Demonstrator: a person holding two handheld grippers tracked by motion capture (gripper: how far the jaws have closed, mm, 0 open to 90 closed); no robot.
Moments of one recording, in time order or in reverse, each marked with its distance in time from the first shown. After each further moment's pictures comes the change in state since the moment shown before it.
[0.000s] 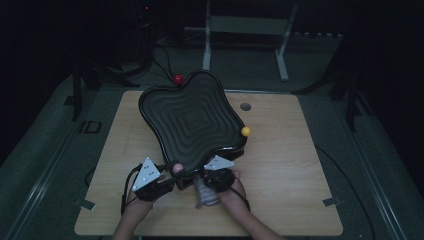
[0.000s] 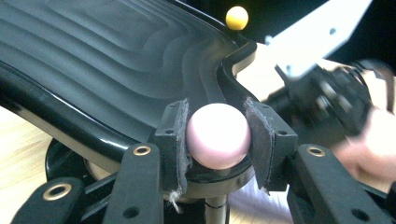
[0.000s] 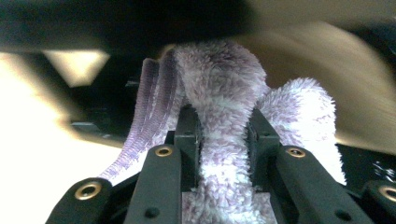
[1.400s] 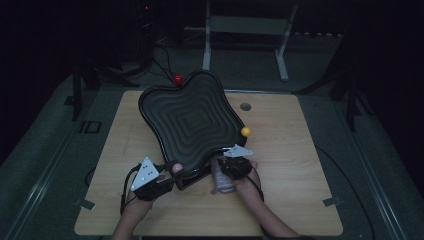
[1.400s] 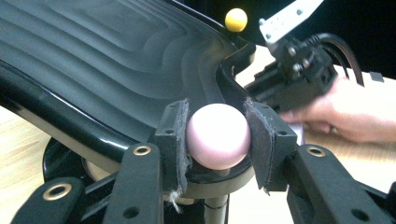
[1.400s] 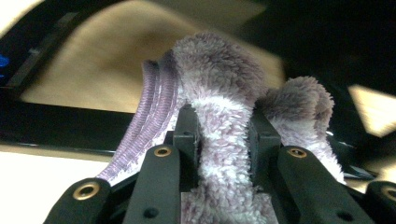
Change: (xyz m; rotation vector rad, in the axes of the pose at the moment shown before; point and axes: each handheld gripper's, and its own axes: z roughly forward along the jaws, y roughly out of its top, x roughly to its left) left arm 0.003 -0.001 -0.001 -0.003 -0.016 -0.006; right arm -0.064 -0.010 -0.010 0.009 -0.120 0.090
